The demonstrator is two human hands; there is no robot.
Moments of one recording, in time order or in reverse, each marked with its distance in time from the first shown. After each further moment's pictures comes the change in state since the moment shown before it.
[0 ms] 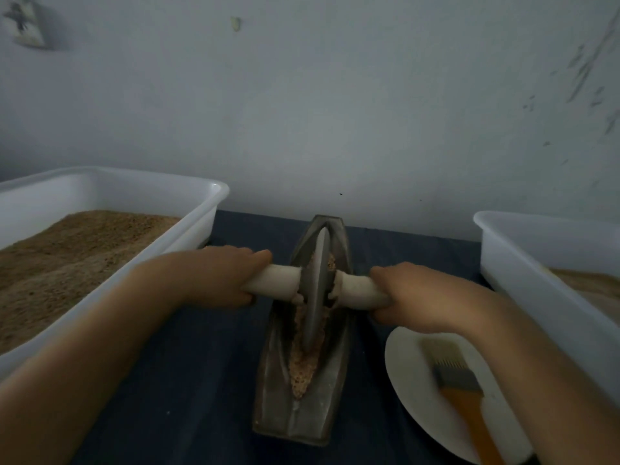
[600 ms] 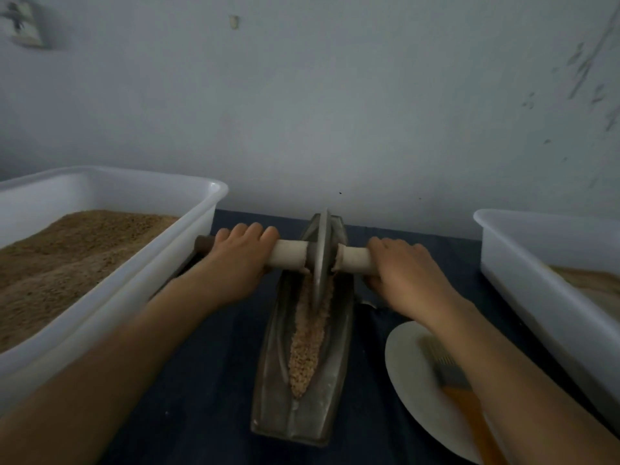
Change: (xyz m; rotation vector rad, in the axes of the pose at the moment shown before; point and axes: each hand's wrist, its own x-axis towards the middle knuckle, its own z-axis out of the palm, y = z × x) left_hand 0.038 -0.005 0.031 0.110 0.501 -0.123; right_hand 0.035 0.019 0.031 -0.171 0.505 0.064
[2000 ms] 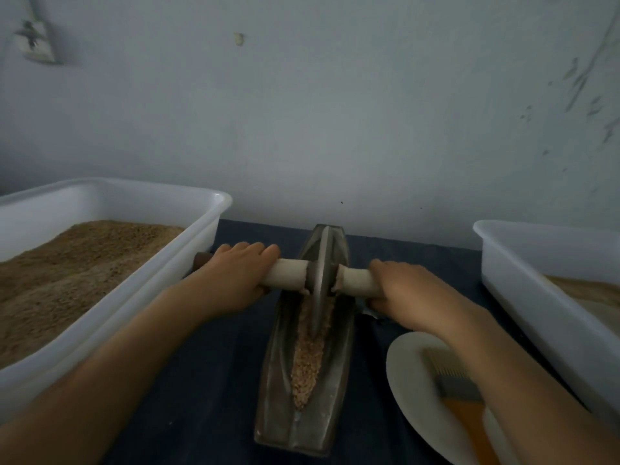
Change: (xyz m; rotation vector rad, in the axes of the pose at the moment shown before) left_hand -0.007 -0.004 -0.013 -0.032 -0.105 0.082; right_hand -0.006 -0.005 -0.022 0.094 -0.253 -0.030
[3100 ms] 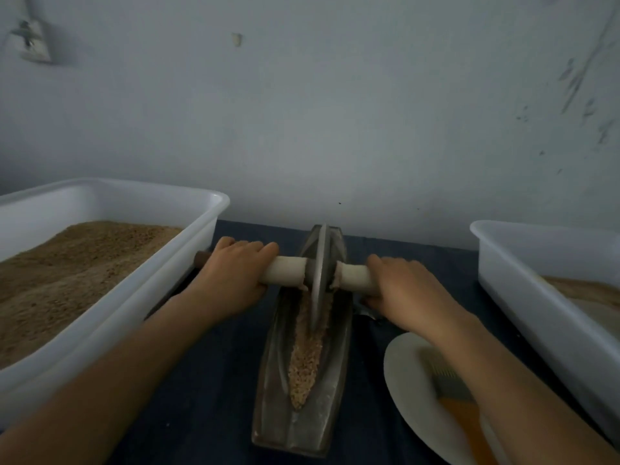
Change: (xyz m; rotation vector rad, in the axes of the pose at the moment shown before) left_hand 0.005 -0.001 0.011 0.045 0.151 -0.020; right_hand 0.007 0.008 0.017 -0.061 0.177 -0.009
